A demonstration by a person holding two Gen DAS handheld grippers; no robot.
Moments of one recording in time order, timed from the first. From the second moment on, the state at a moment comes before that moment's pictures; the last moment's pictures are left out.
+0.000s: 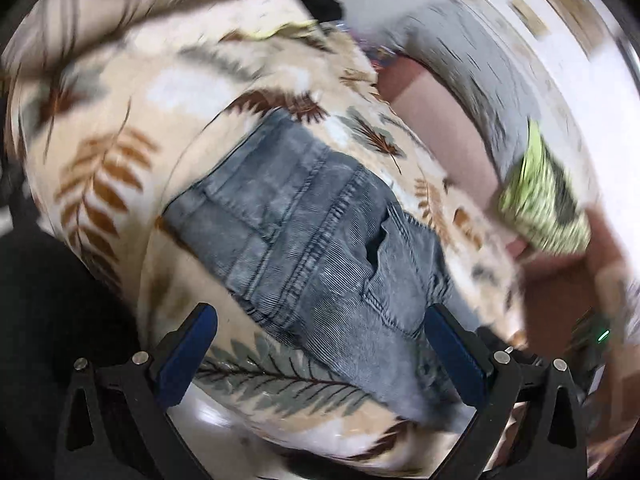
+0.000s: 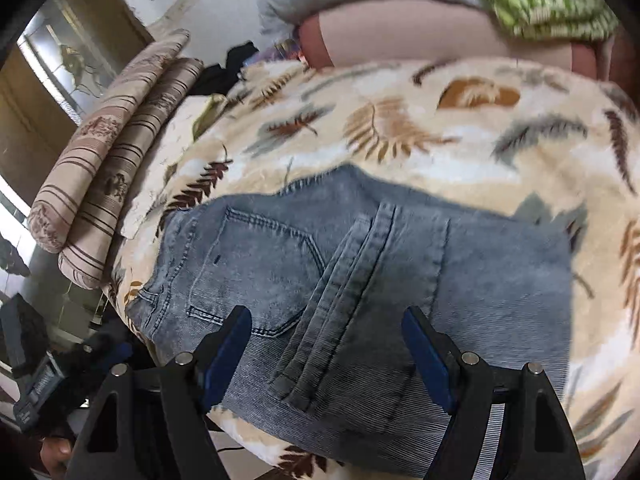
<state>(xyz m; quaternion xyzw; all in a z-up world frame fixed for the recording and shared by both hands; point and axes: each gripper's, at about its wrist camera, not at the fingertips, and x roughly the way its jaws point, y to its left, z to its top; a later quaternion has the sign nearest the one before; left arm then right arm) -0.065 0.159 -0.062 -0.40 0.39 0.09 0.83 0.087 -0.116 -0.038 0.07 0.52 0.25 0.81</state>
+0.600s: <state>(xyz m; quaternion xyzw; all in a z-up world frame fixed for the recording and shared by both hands) -0.036 0.208 -0.106 -0.51 0.36 0.08 0.78 0.134 -0.051 -0.080 0.21 0.61 0.33 0.69</state>
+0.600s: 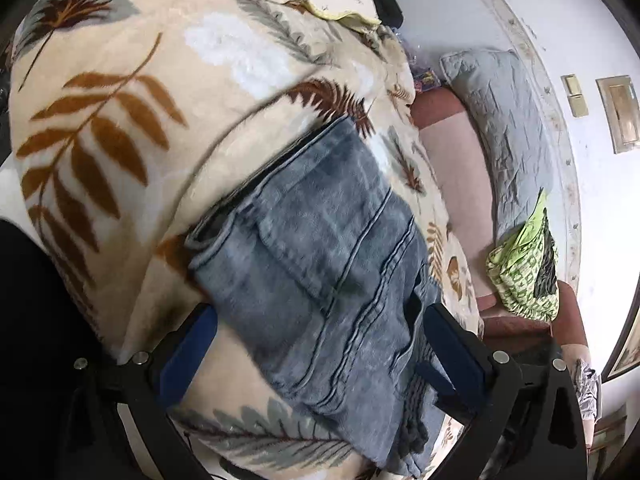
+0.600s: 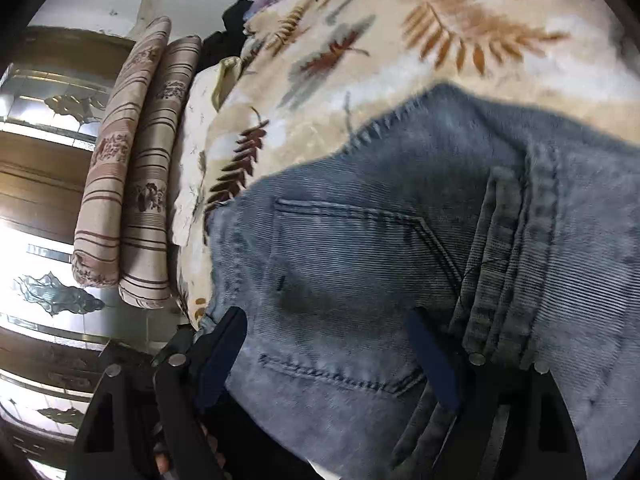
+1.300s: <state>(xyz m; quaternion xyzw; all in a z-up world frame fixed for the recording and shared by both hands) -0.017 0.198 -0.070 -0.41 0.38 0.13 0.82 0.084 -0.196 -0.072 0.30 0.55 0.26 0.73</state>
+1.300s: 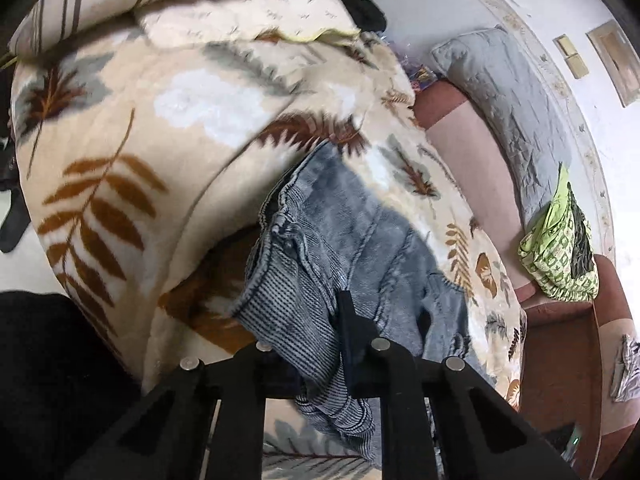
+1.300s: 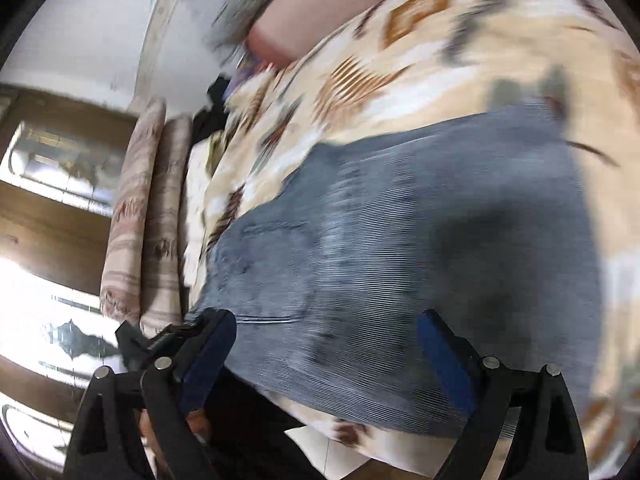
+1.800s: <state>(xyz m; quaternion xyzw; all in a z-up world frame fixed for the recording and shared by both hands) 0.008 -0.056 0.038 -0.01 0.31 -0.03 0.95 0.050 -0.333 -0.073 0.43 0.44 0.20 0.76</state>
